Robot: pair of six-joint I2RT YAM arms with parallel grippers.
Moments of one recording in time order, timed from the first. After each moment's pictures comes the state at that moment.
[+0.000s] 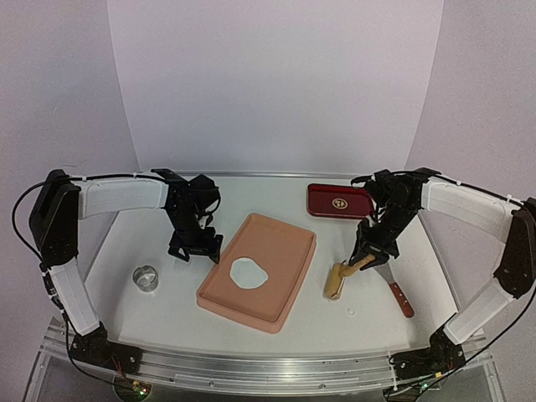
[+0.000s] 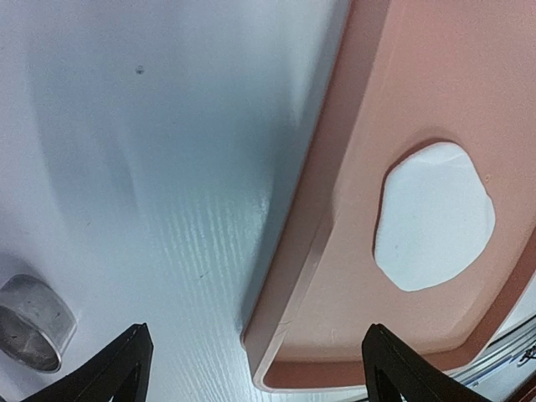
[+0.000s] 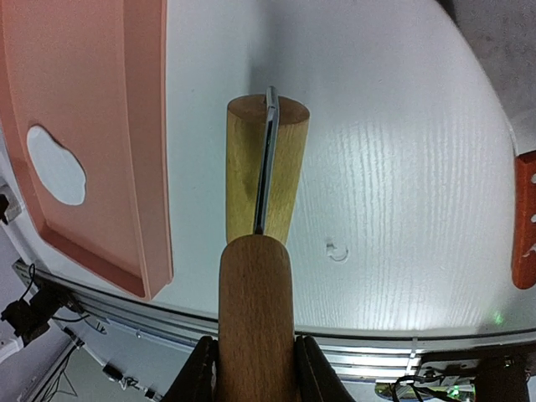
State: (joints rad) left arm -0.70 1.80 1.35 -0.97 0.09 -0.56; right arm 0.50 1.53 1.22 -1.13 -0.35 0.71
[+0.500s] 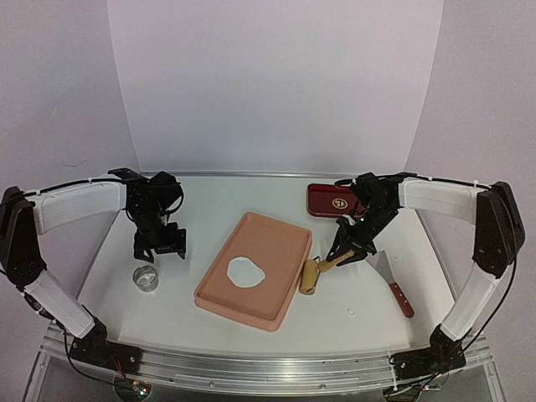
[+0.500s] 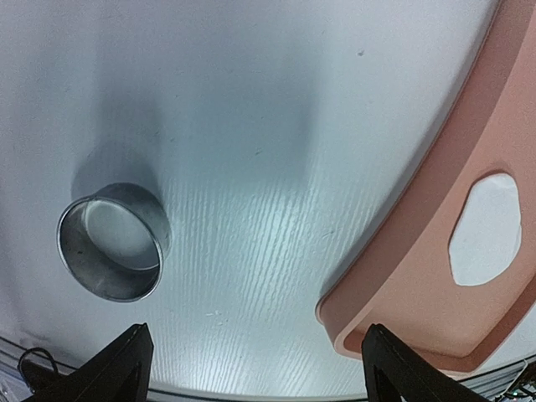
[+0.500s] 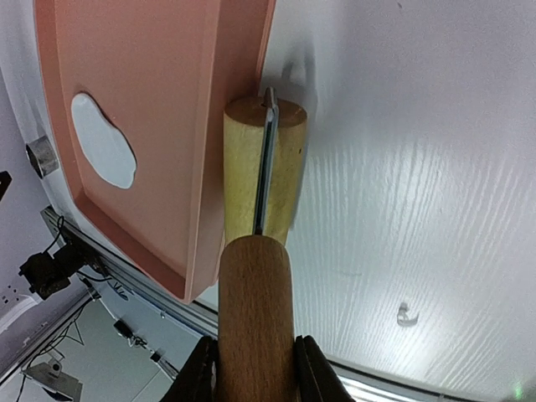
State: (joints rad) left arm -0.57 1.53 1.17 -1.05 -0.01 -0.73; right arm 0.48 1.73 1.25 -0.94 -0.56 0.56
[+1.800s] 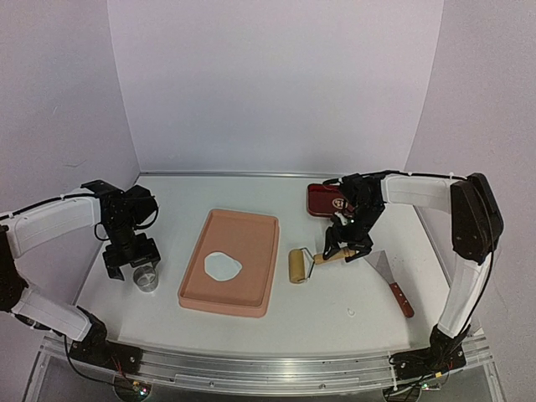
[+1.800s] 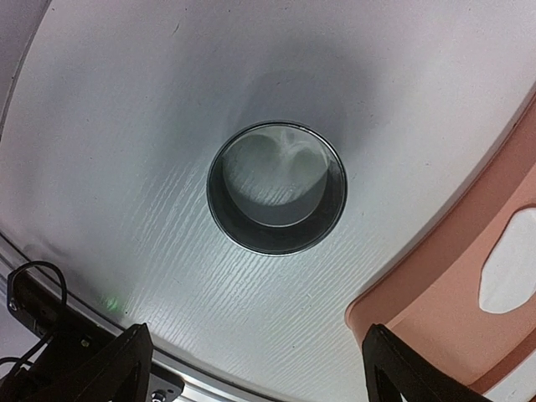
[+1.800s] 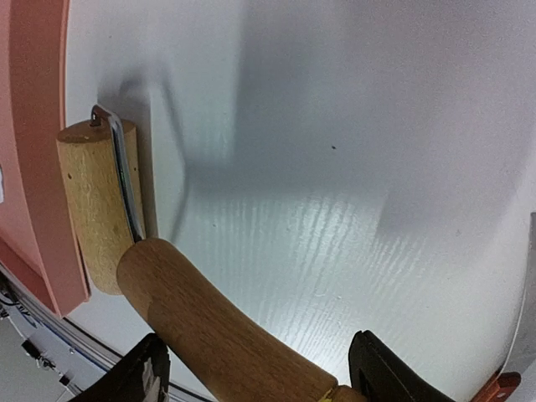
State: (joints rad) left arm -0.50 1.32 0.98 -1.18 -0.11 -1.05; right arm 0.48 1.91 1.40 -0.97 -0.32 0.34
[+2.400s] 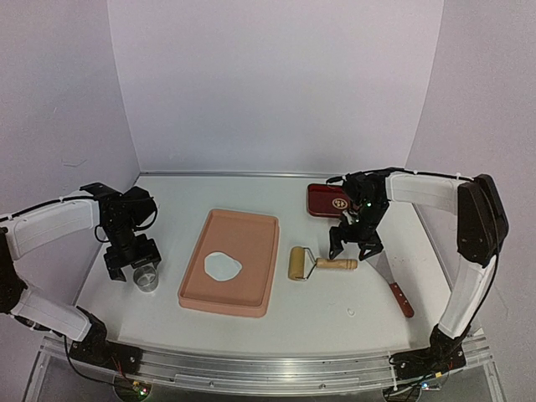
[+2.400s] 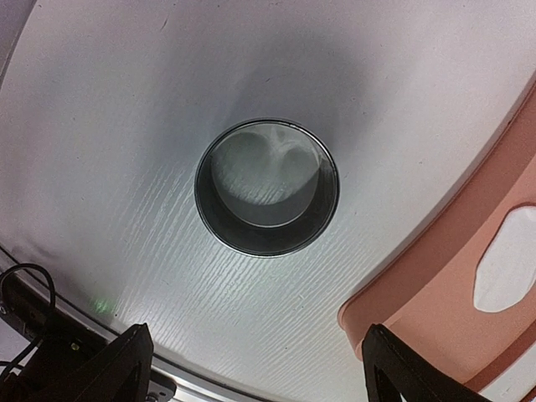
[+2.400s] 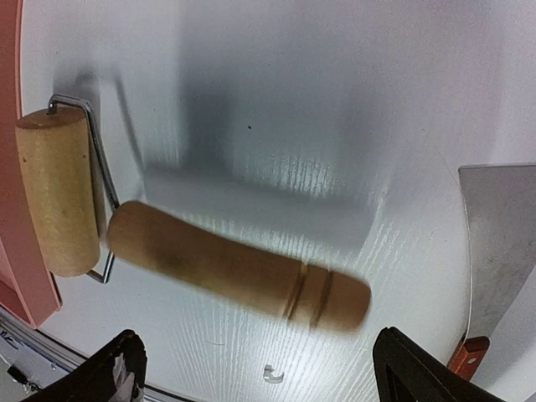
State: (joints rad) left arm -0.49 1.31 0.96 -1.14 -0.09 -1.05; right arm 0.48 1.87 1.39 -1.04 -0.20 0.37
